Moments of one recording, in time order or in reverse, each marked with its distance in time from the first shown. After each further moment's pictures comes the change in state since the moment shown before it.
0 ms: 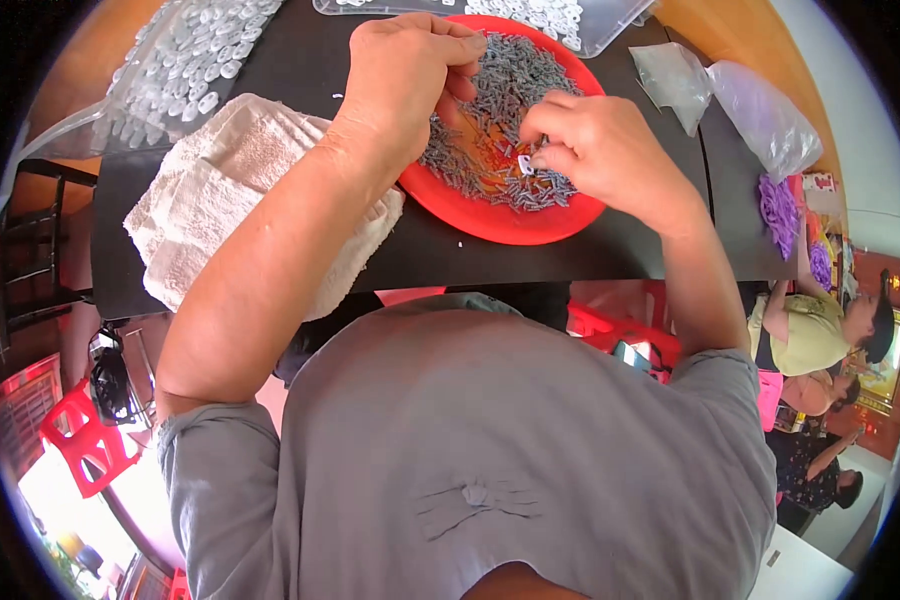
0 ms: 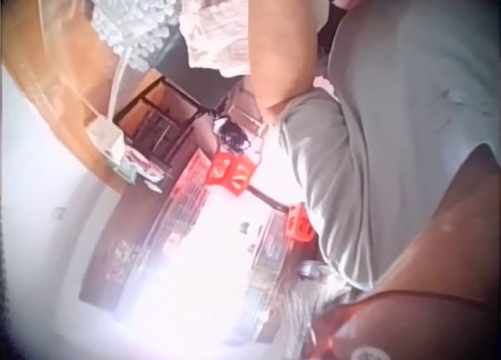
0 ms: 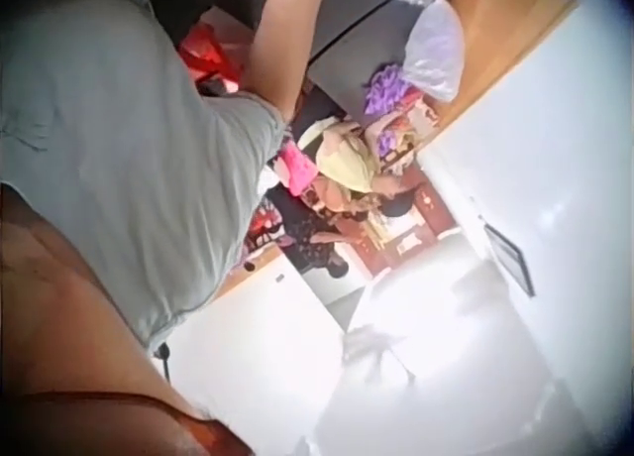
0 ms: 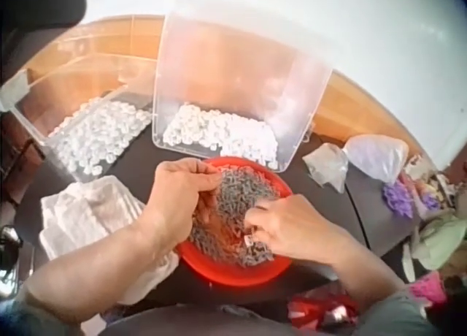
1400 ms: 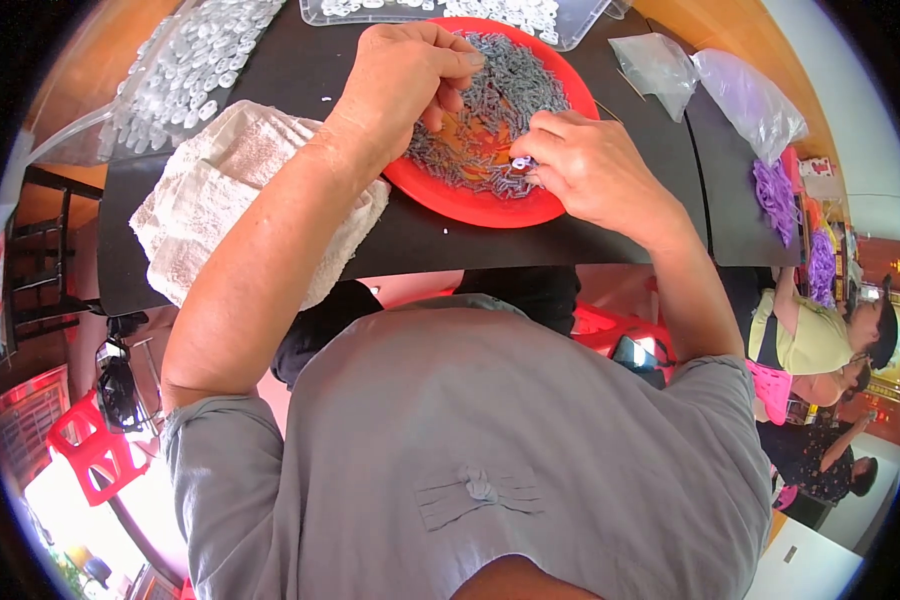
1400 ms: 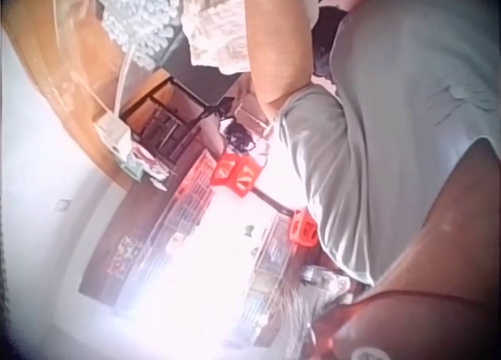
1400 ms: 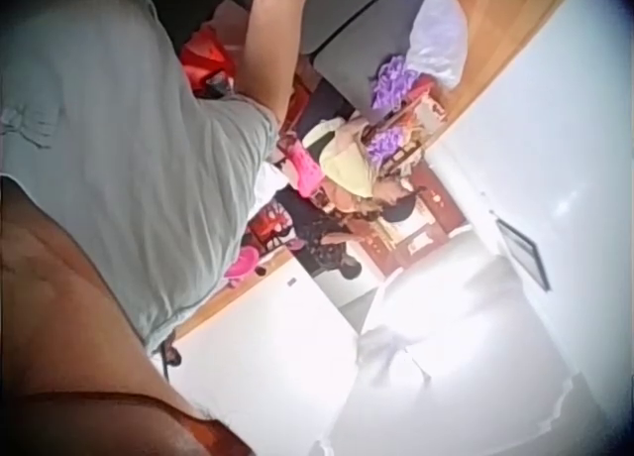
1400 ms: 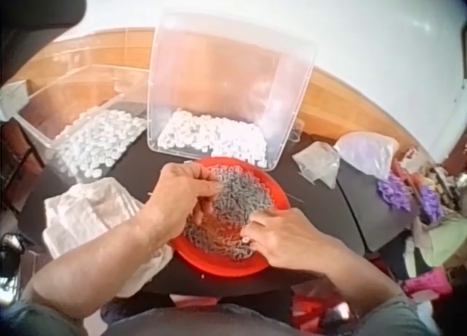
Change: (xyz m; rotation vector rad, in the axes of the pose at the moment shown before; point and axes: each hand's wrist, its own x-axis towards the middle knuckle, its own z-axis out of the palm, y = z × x) left_hand -0.003 -0.002 0.005 0.155 -0.152 0.052; right_hand -0.033 -0.012 0.012 -0.143 0.104 -0.052
